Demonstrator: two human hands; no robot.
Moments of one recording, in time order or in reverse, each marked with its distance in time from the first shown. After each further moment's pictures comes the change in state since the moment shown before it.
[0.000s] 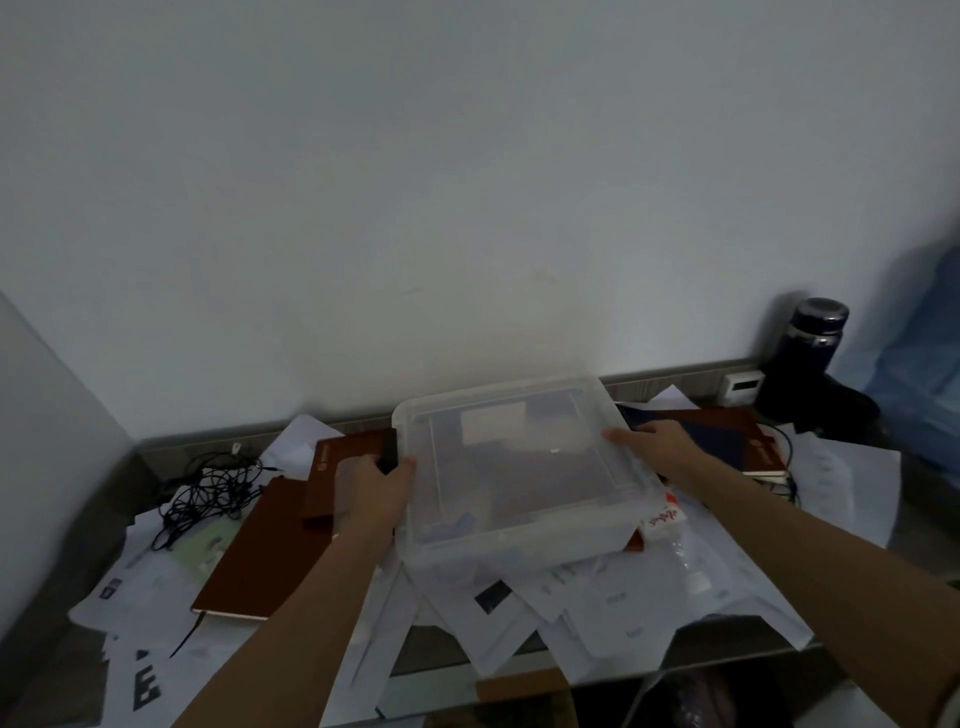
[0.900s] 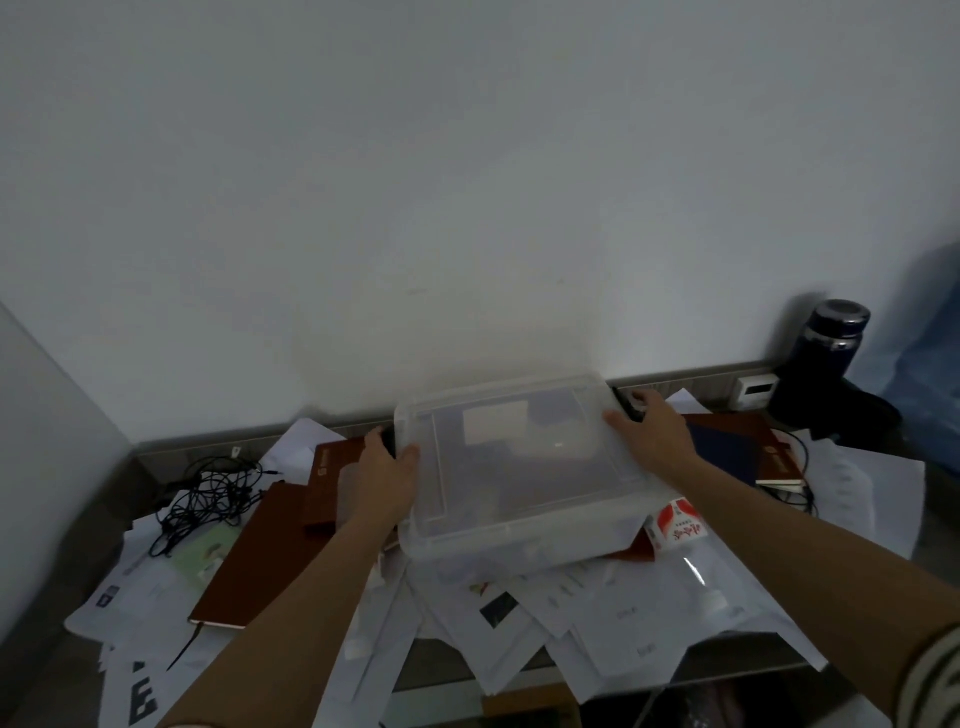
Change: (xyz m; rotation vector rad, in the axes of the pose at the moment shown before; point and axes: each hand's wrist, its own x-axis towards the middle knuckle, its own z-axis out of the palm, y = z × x) left_hand 0.013 0.018 0.006 0.290 -0.036 0.109; right_hand 0.021 -0.015 0.018 -0.174 0.226 -0.217
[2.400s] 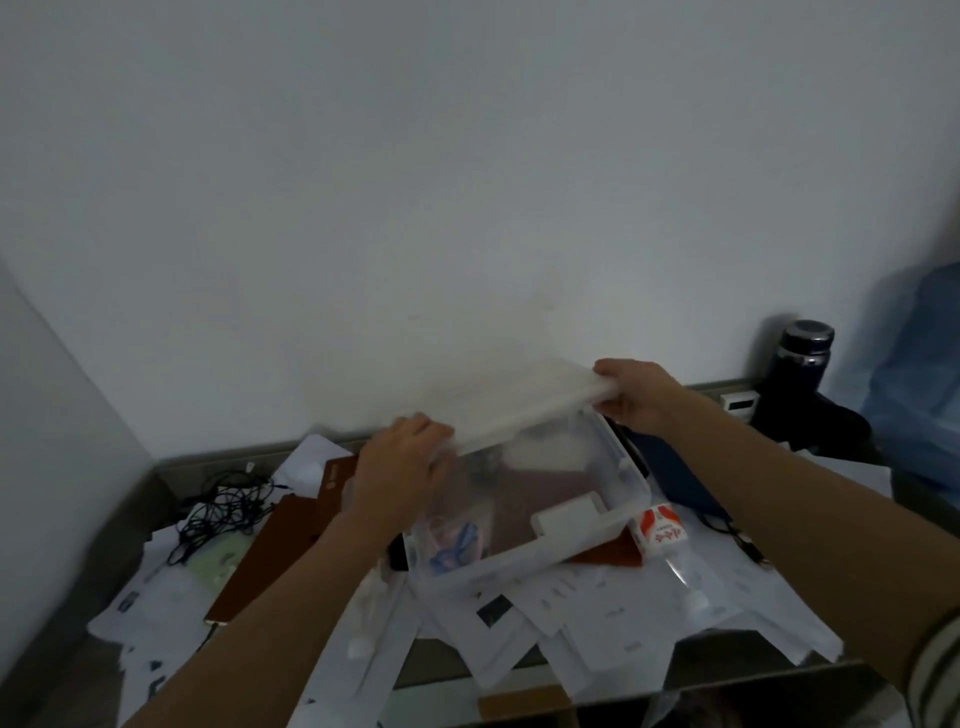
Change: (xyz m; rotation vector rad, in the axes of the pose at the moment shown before) left_hand -0.050 0.045 -0.035 0.513 0.212 0.990; right_hand -0.026 -0.102 -0.064 0.880 -0.240 0.316
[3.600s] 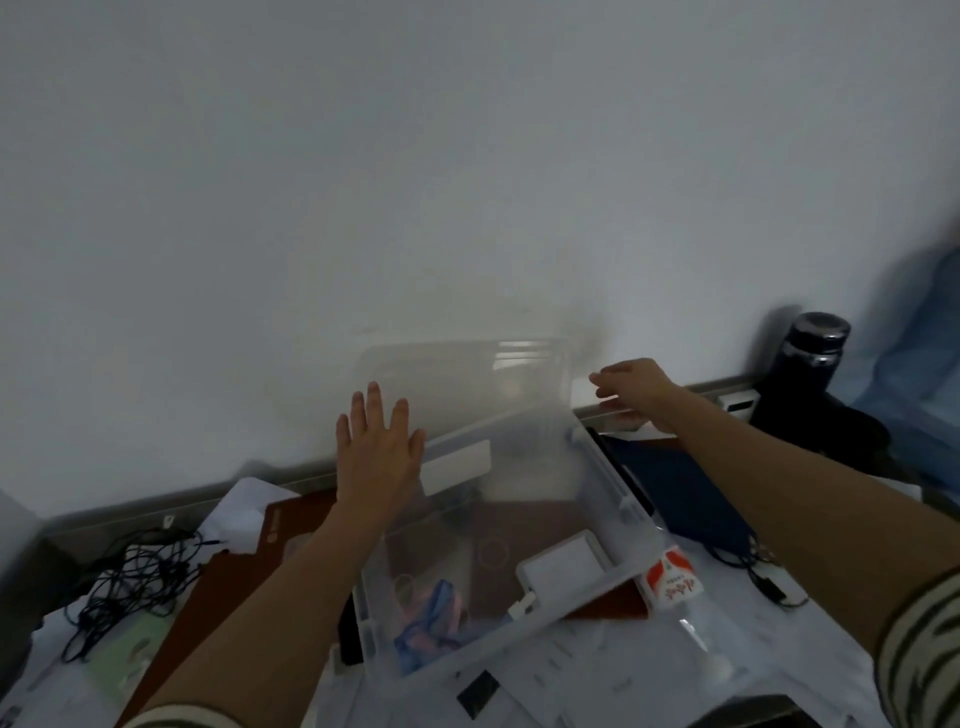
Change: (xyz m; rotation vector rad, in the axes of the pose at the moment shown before) left_hand 0.078 -0.070 0.122 0.290 -0.297 -0.333; right_hand 0.134 0.003 -0.043 -0.557 0.088 -0.076
